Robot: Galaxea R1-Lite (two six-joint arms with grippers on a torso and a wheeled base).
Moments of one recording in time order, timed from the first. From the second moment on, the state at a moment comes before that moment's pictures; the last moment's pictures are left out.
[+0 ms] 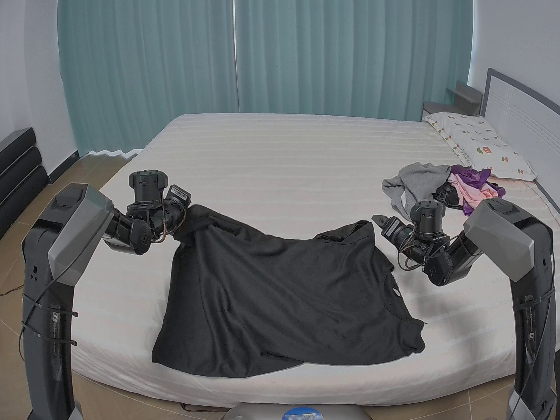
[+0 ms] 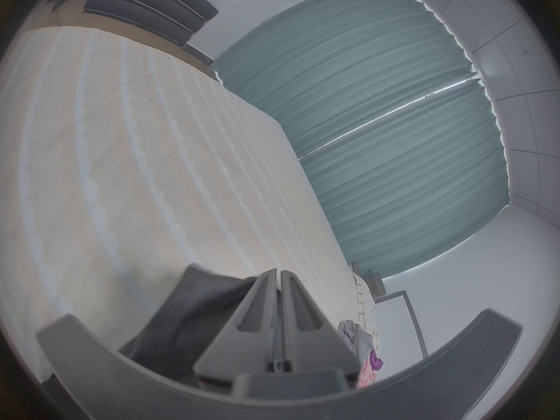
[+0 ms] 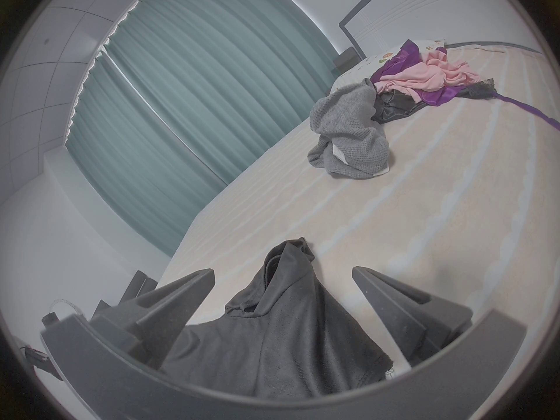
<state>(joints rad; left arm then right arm) -0.09 2.49 -1.57 -0.60 -0.05 -1.10 0.20 2.52 -1.27 -0.89 -0.05 0.74</state>
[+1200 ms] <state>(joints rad) -0.05 2.45 -1.37 -0.48 -0.20 -0.92 0.20 2.58 -1.25 -0.88 -0.05 0.74</state>
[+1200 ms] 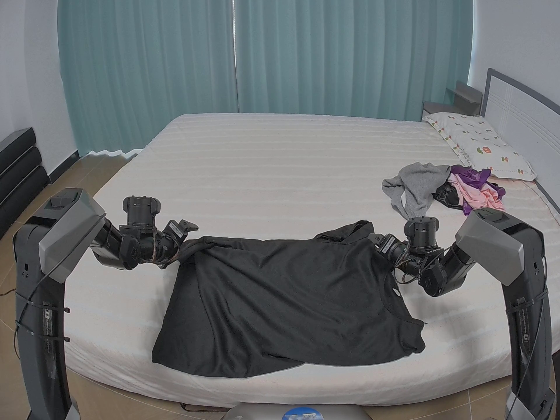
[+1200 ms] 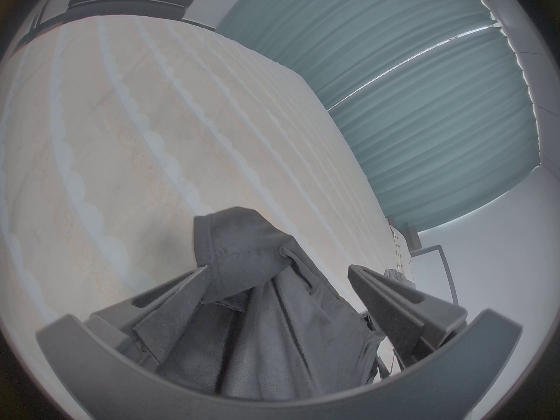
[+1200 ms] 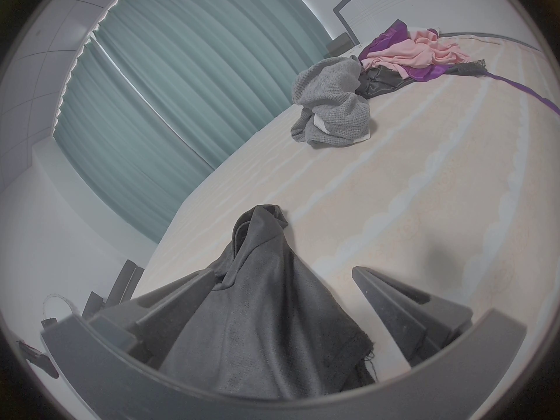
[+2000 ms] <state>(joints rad) -0.04 2.54 -1.48 -0.44 -0.18 -0.81 0.22 2.60 -1.25 -0.88 -0.05 0.74</state>
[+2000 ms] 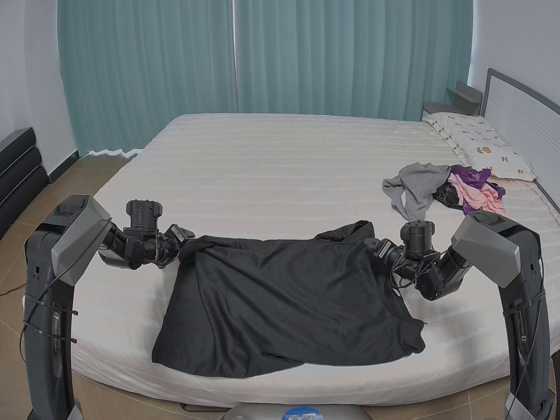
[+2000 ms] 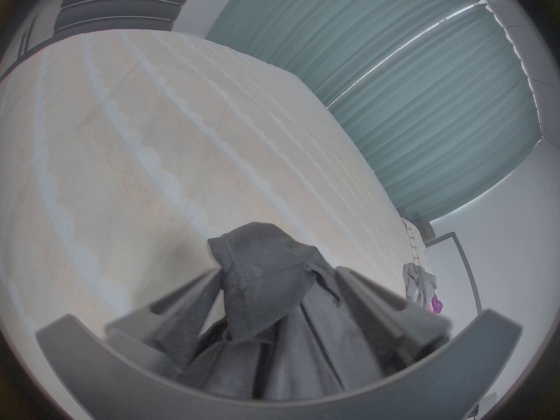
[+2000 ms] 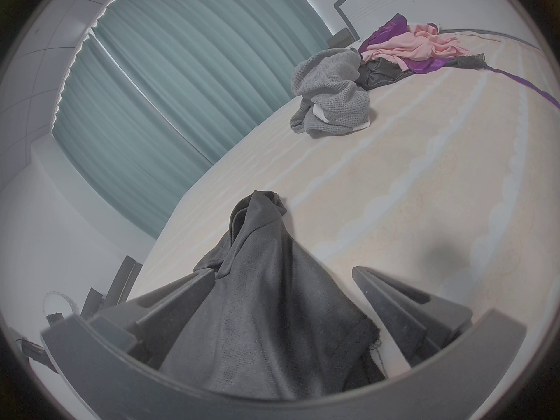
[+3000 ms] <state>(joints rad) -0.04 2.66 -1.78 -0.43 0.07 -0.89 0.21 2.60 -1.26 -0.92 -0.06 0.75</state>
